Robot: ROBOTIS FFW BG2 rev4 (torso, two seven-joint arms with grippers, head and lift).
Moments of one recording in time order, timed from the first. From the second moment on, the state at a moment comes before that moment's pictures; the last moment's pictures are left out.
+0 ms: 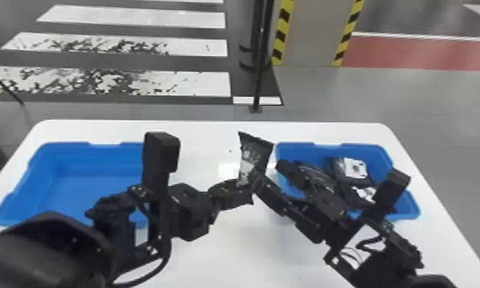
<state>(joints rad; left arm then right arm) 0.11 0.19 -0.26 -2.20 0.30 0.93 -0.41 0.33 -0.14 0.04 -2.01 -0.55 0.30 0.57</state>
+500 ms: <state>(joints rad) 0.10 0.20 -0.31 -2.21 0.34 0.93 -0.42 0.30 -0.14 0.06 -1.97 -0.57 0.25 0.55</state>
